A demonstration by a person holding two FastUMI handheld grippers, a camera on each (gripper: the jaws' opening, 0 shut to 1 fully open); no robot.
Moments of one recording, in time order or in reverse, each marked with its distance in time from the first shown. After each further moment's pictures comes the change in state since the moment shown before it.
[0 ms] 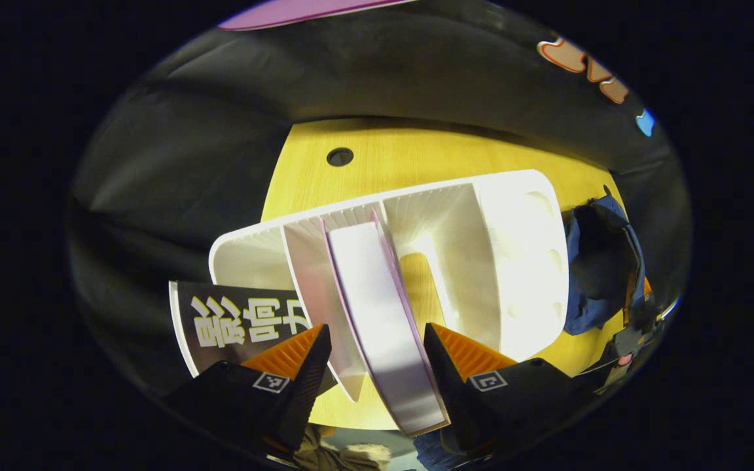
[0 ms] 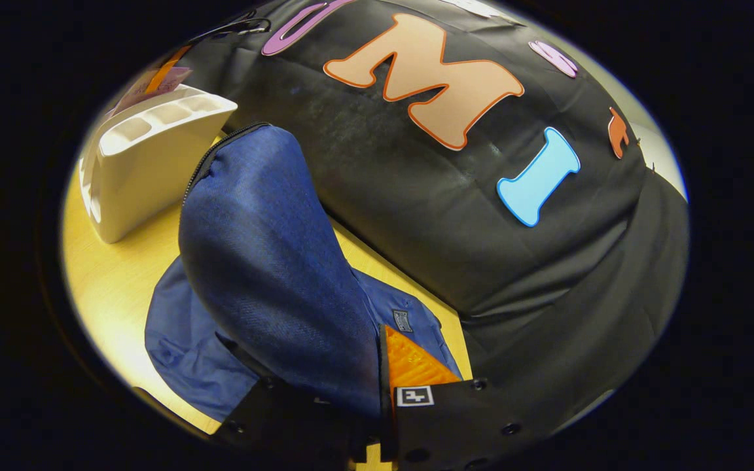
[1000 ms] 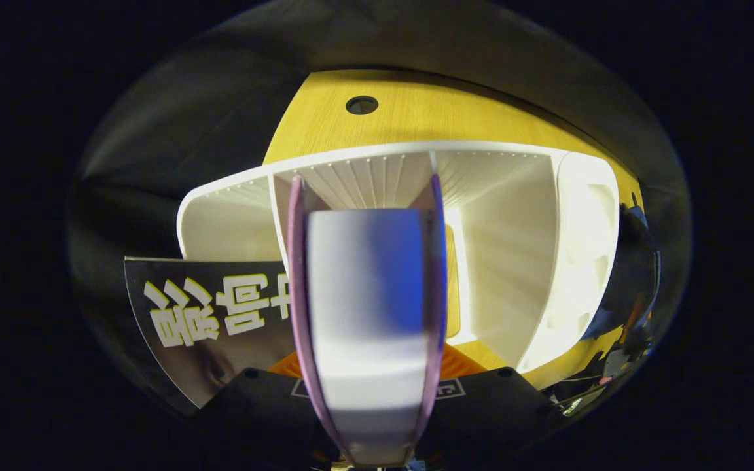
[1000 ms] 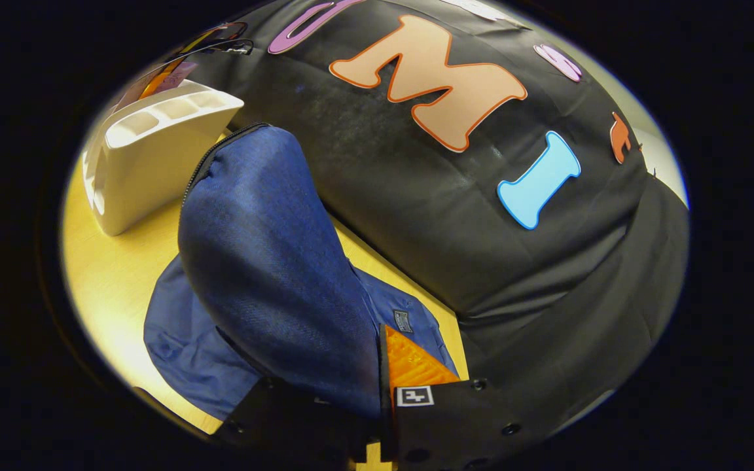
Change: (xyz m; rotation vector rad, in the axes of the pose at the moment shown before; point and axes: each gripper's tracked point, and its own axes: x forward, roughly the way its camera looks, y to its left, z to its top) left arm 0.032 0.009 -0.019 -0.123 0.175 0.026; right arm -0.002 0.003 -0.002 -0.024 -0.009 -0.003
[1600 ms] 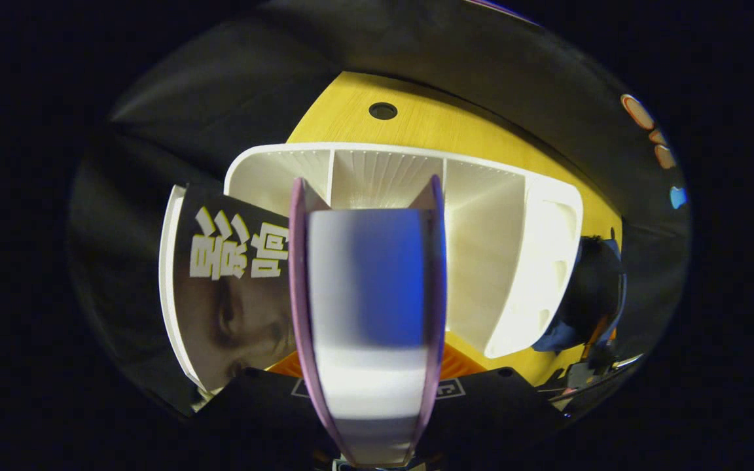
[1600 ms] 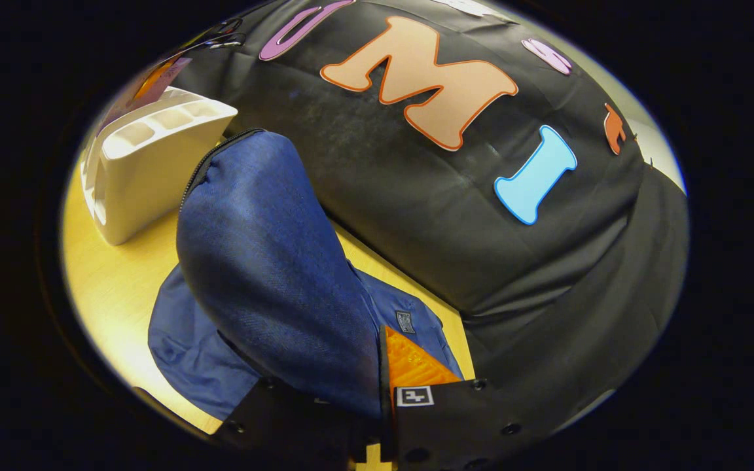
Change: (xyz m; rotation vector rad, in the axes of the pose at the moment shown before) left arm -0.055 -0.004 -0.023 -0.182 -0.040 -0.120; right arm -0.002 -0.009 -0.001 0.050 -0.018 0.015
